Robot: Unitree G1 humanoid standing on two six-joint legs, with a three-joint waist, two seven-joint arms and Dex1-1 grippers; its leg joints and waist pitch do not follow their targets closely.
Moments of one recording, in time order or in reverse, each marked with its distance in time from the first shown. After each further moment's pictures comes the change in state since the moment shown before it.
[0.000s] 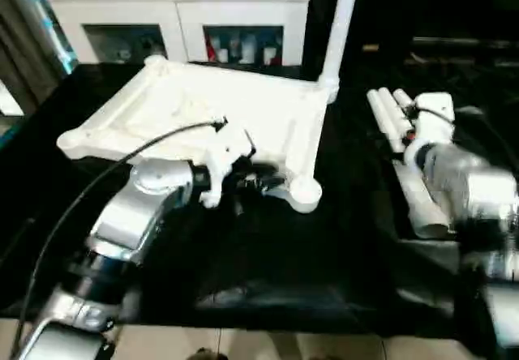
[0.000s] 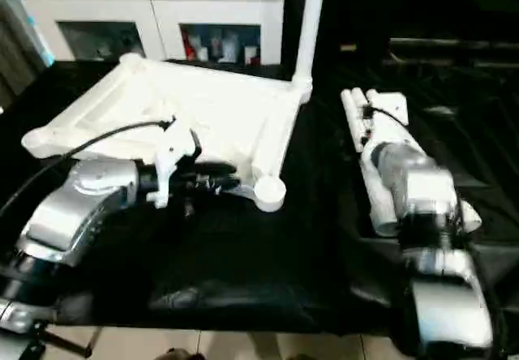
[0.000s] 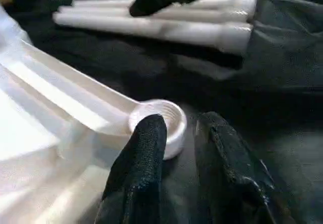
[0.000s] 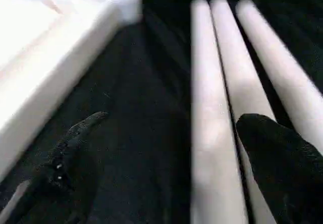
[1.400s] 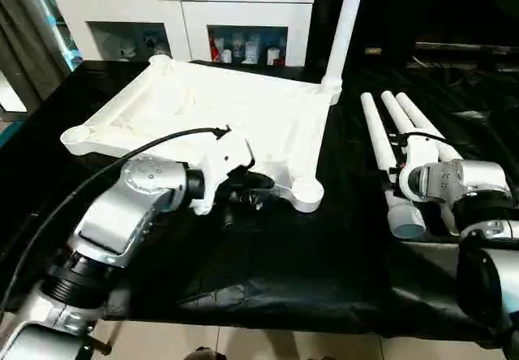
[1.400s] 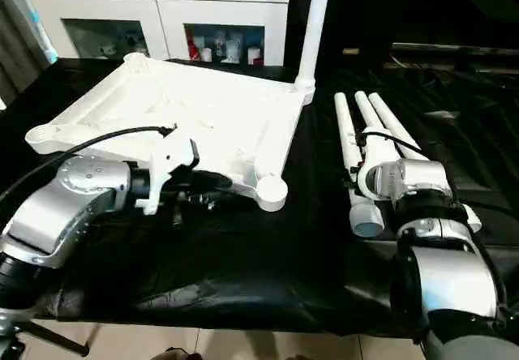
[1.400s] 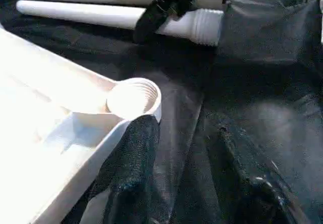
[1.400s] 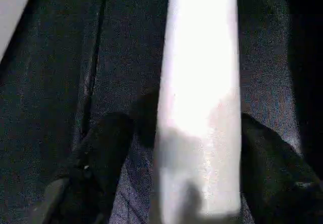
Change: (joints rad) left arm -0.016 0.092 -0.052 -0.074 -0.006 0.074 -0.056; right arm -0.139 -0.009 0.006 0.394 0.009 0.117 0.095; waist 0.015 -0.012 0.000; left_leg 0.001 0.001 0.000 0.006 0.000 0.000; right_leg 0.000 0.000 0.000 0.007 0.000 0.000
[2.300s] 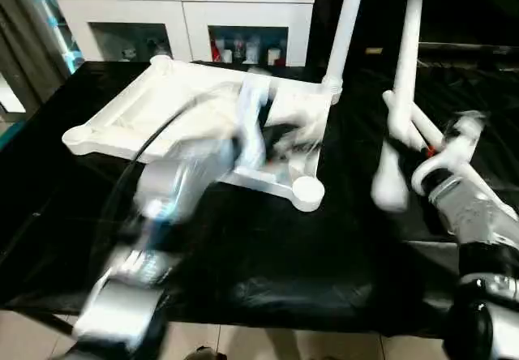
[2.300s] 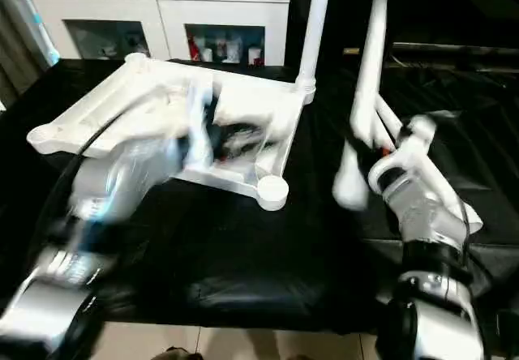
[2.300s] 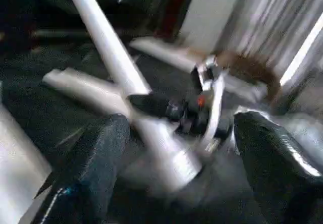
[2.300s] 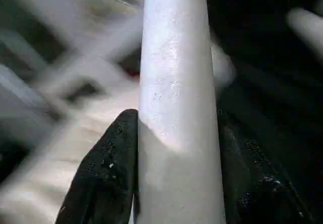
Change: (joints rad) left arm -0.297 -0.412 0.285 0.389 -0.276 0.097 0.224; right arm 0.295 0.131 -0.322 -0.485 0.407 -0.320 0.308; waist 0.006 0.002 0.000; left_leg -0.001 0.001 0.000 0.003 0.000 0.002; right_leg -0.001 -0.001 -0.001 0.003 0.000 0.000
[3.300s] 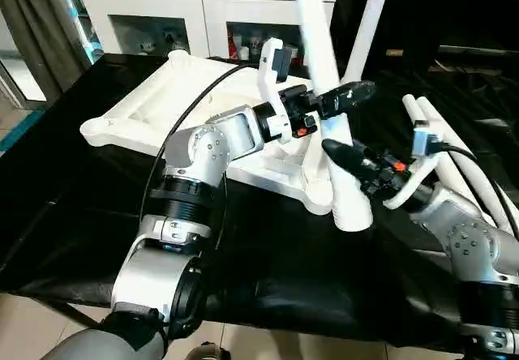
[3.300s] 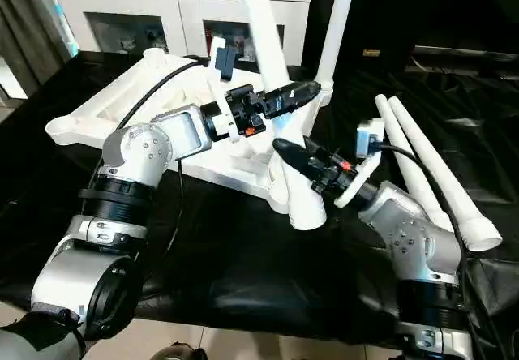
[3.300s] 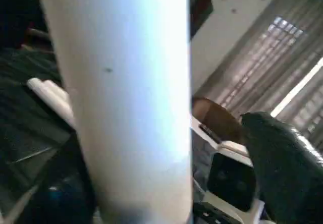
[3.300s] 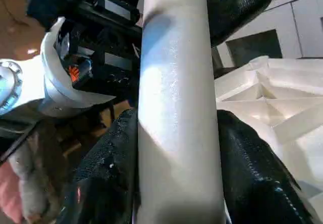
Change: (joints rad) left arm -0.125 -0.109 0.154 0.147 -0.125 0.117 0.136; right arm 0.201 -0.002 0.323 -0.396 0.091 0.079 0.328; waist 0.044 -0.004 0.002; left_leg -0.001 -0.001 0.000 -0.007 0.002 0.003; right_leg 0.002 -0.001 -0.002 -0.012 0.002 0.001
